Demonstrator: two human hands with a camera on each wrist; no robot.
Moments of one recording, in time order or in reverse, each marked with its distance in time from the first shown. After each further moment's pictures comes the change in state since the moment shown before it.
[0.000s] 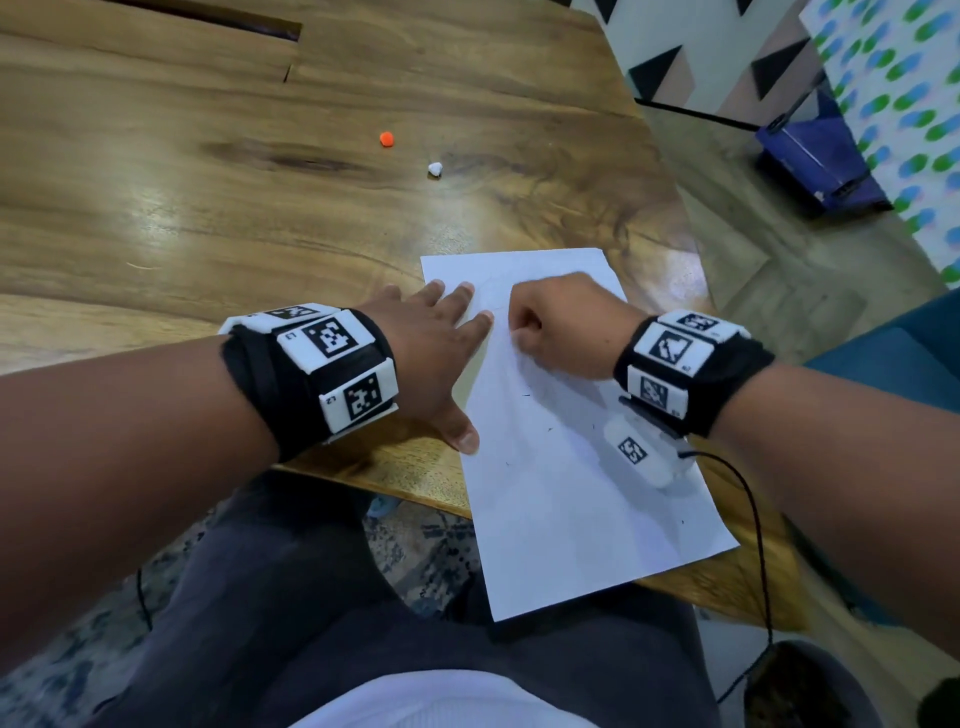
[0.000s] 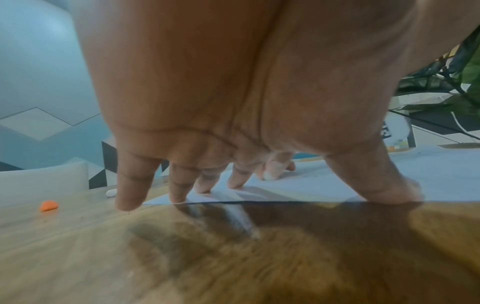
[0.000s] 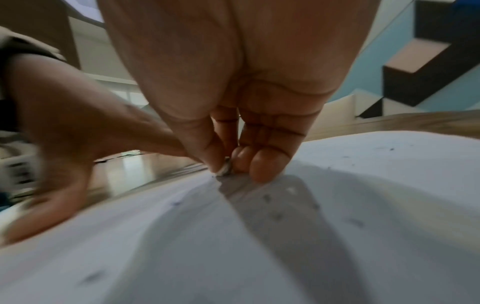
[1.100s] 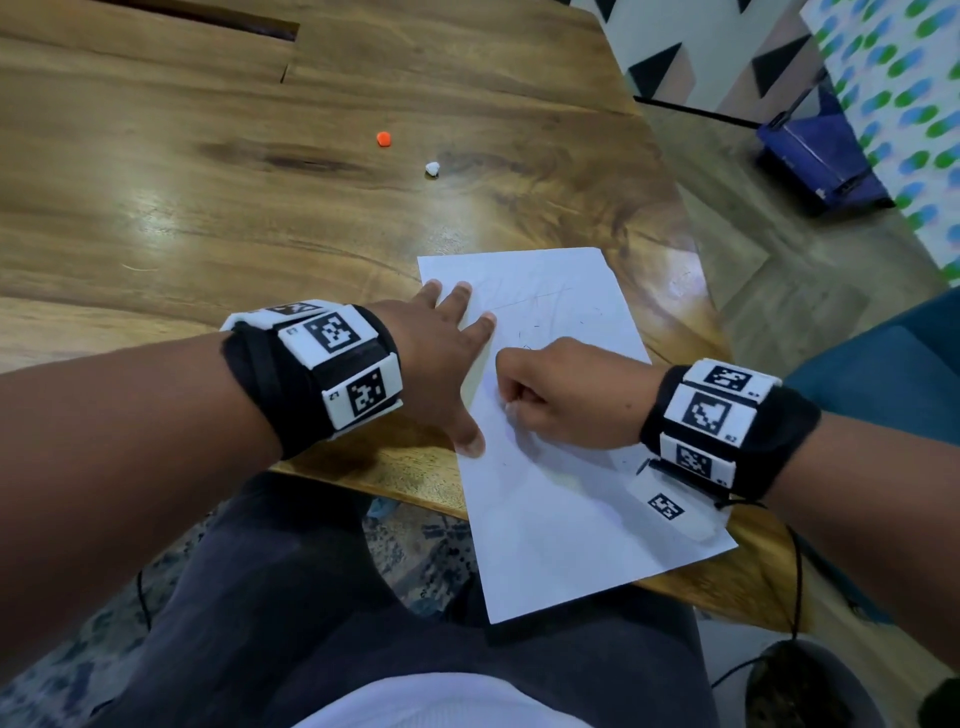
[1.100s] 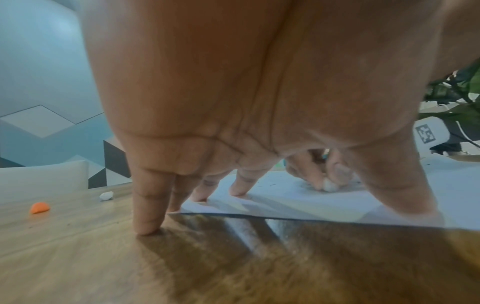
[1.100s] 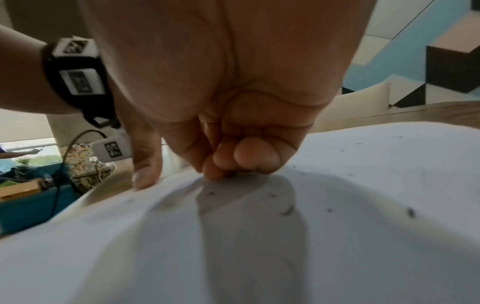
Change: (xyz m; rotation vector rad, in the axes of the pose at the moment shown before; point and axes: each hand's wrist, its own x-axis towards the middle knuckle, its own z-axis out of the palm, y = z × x) left_hand 0.002 0.009 -0.007 -0.054 -0.102 -0.037; right_hand -0.048 -0.017 0.006 0.060 -0.248 -0.132
